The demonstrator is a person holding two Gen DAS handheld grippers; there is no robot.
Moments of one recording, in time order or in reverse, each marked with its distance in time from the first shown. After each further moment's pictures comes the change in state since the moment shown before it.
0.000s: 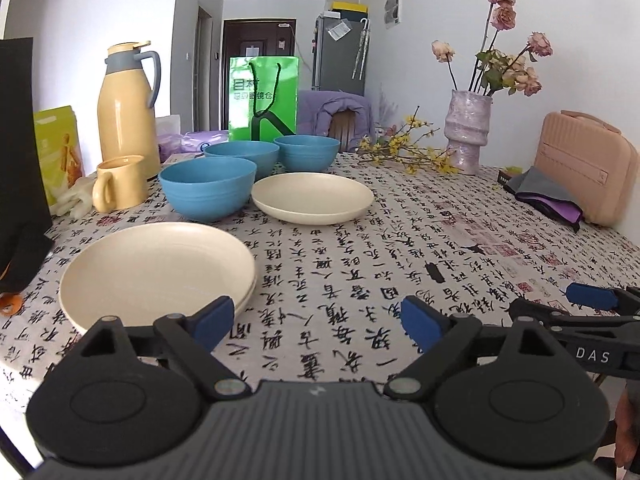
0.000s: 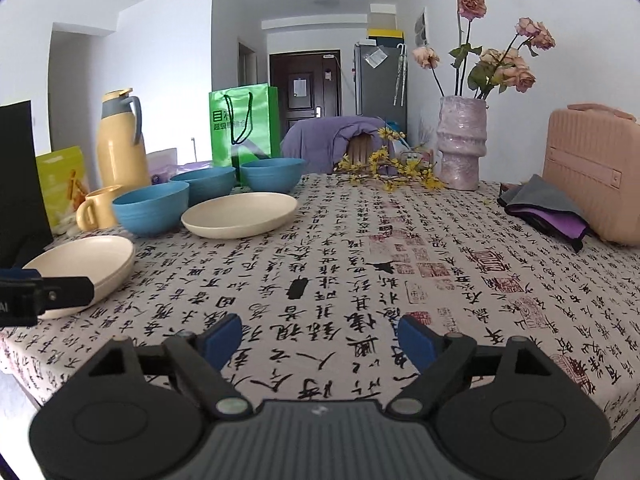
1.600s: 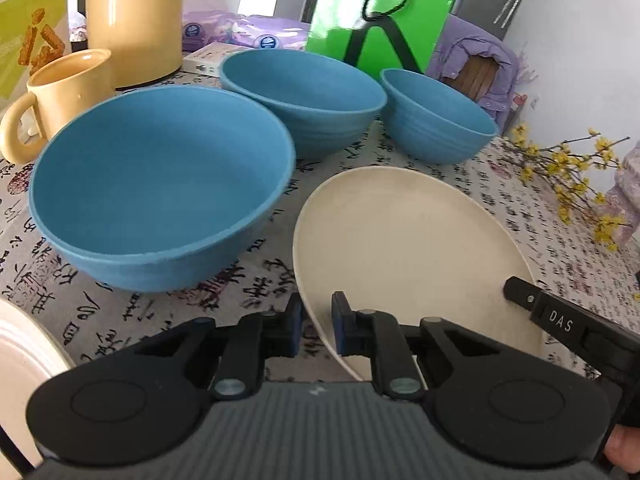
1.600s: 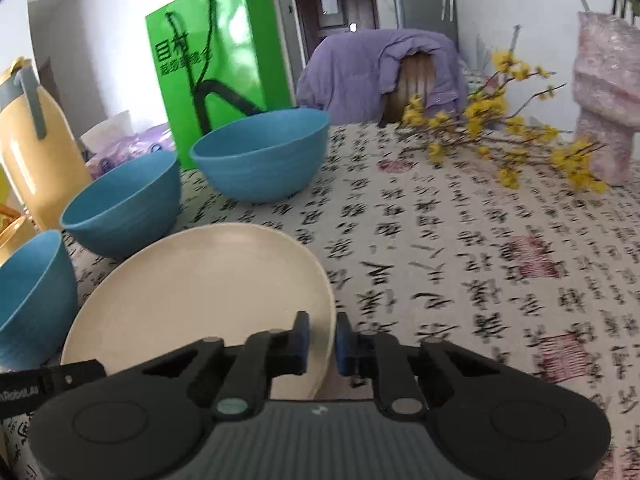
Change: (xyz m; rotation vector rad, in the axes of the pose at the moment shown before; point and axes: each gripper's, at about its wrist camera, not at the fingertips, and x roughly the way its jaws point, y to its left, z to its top) left arm 0.294 0.049 0.122 -0.388 0.325 0.203; right arm 0.357 0.001 0.157 0.028 0.274 0.138
